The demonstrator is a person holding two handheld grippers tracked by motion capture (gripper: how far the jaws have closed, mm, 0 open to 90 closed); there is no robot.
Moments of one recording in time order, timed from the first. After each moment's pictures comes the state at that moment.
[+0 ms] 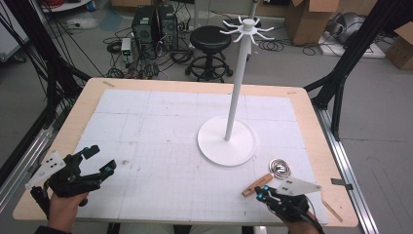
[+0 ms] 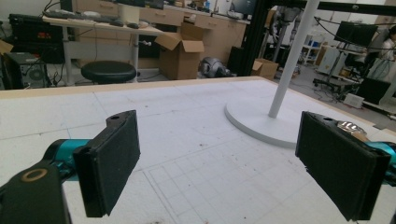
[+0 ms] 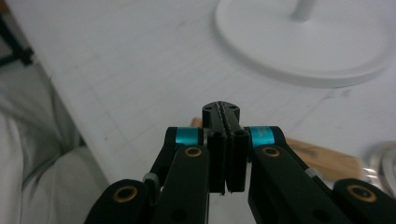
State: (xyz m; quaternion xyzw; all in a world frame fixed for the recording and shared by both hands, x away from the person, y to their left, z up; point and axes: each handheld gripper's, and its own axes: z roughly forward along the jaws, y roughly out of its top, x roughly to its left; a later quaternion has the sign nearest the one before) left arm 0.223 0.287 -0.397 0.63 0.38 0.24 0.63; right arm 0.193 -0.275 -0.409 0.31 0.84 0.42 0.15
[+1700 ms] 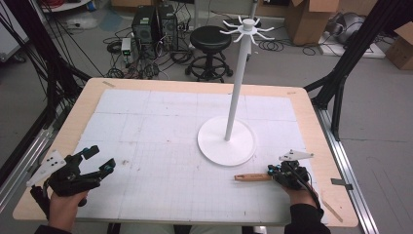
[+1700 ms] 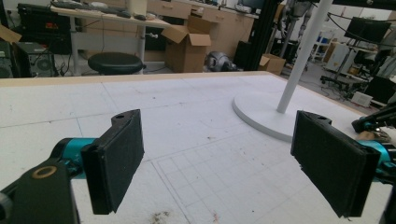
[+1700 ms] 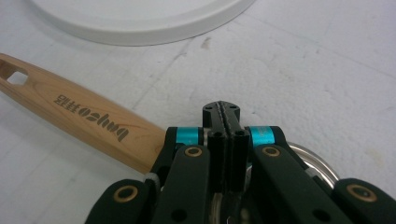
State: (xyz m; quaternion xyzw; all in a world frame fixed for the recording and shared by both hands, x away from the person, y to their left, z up) left arm 0.225 0.290 -0.400 0.64 0.39 0.24 0.62; right arm 0.277 -0.314 -0.438 0.45 0.81 0.32 0.18
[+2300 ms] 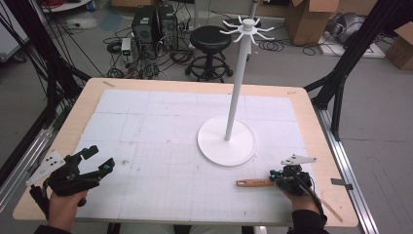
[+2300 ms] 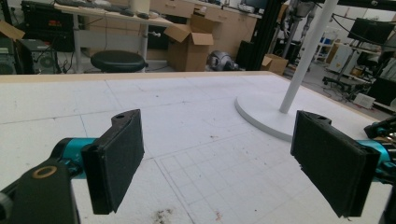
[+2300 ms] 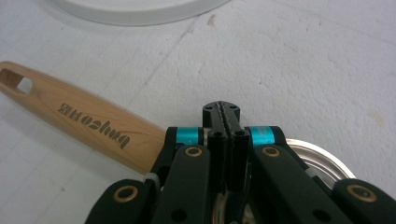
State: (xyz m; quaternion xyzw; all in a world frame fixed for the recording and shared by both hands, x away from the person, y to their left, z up) left arm 0.225 0.292 -0.401 0.63 0.40 0.24 0.62; right arm 0.261 -0.316 -0.435 0.47 0.81 0.30 0.17
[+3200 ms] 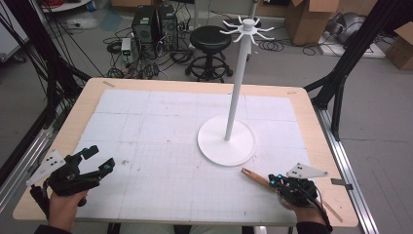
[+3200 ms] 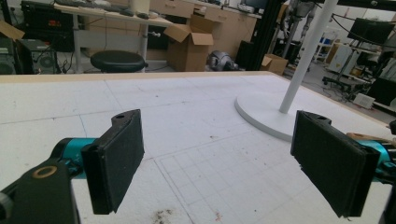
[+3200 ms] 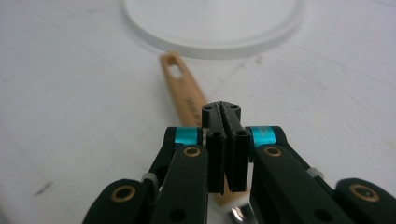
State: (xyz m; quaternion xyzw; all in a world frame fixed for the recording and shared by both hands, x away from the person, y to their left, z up) left arm 0.226 0.291 -0.401 0.63 0.40 0.24 0.62; right arm 0.224 -0.311 -0.416 0.40 0.81 0.39 0.18
